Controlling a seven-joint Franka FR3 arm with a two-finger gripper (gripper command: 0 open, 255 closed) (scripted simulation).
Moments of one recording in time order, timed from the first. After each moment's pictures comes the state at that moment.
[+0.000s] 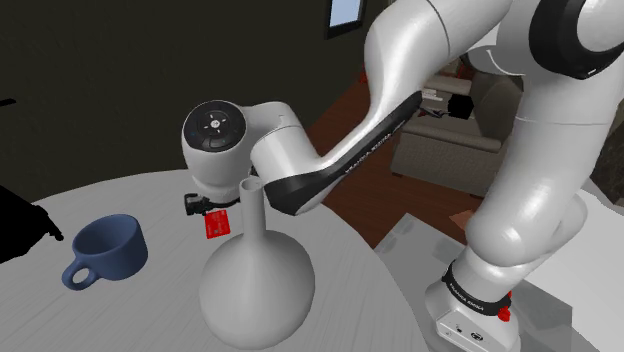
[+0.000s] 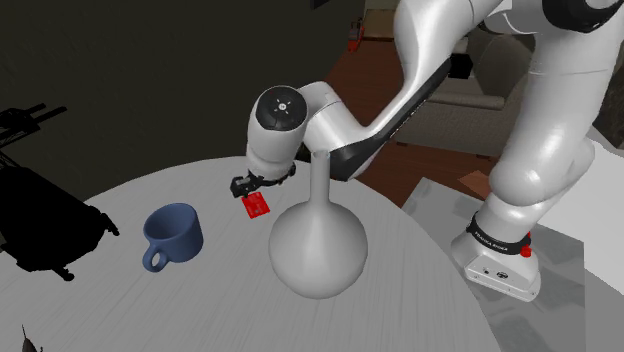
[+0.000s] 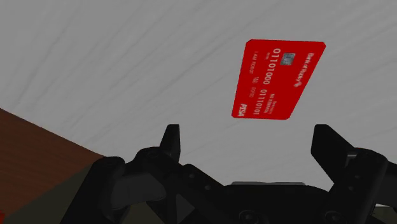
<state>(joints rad) -0.37 0.29 1.13 -2.11 -1.01 2.22 1.73</state>
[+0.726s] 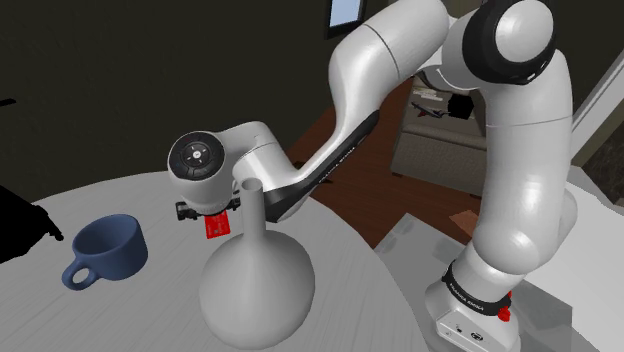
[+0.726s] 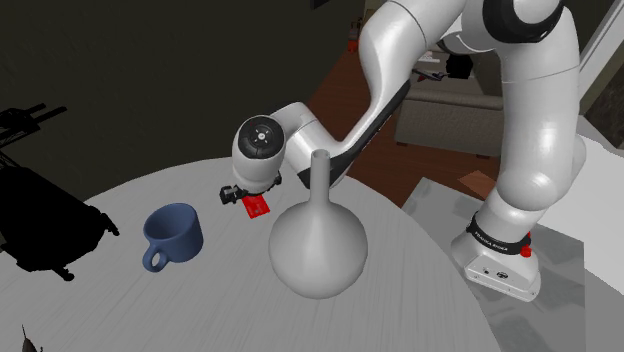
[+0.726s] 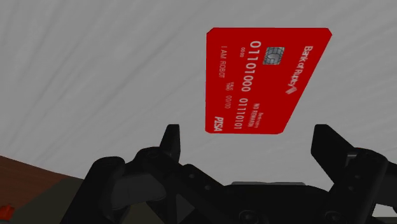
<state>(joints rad) -0.20 0.50 0.97 -1.98 -1.23 2.16 1.87</state>
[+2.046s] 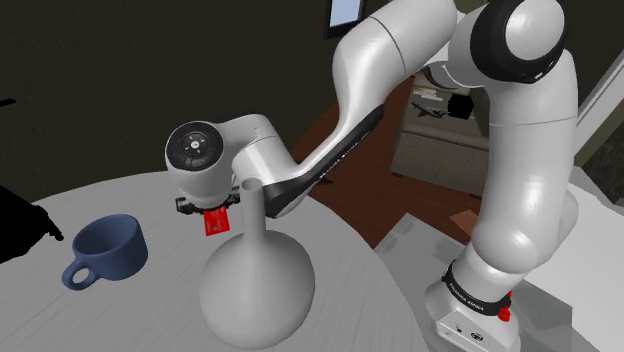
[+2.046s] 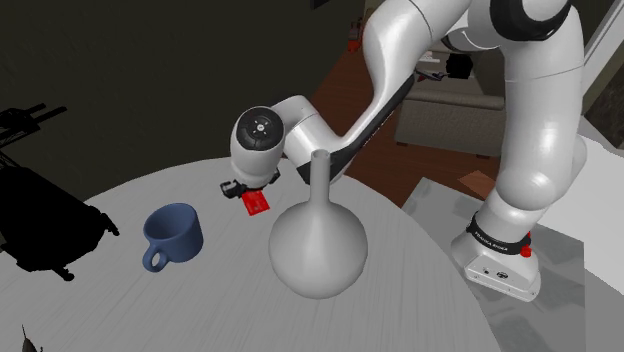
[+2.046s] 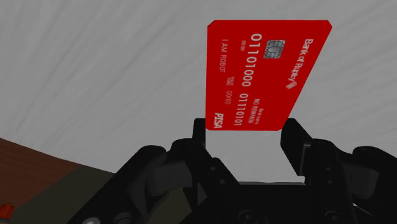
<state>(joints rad) -0.22 0.47 0.99 -1.98 -1.20 2.15 1.84</state>
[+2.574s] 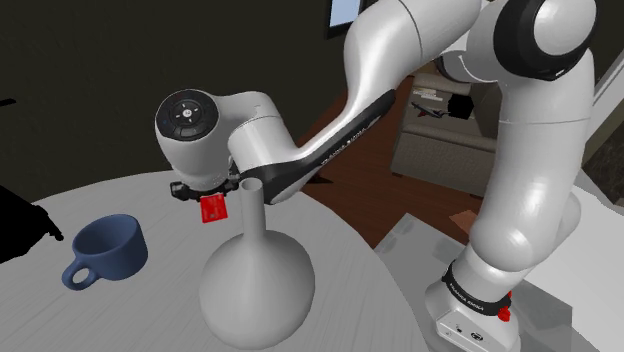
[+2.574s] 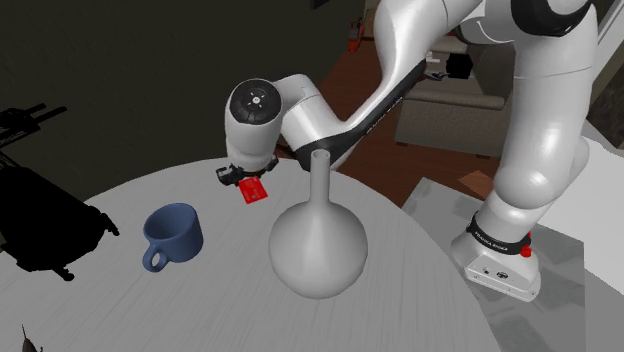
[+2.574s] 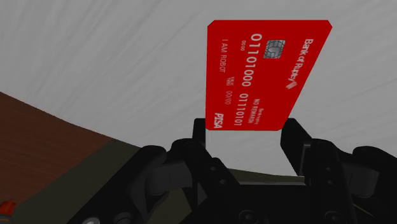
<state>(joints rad) -0.27 0.40 1.05 -1.96 -1.10 2.13 1.76</state>
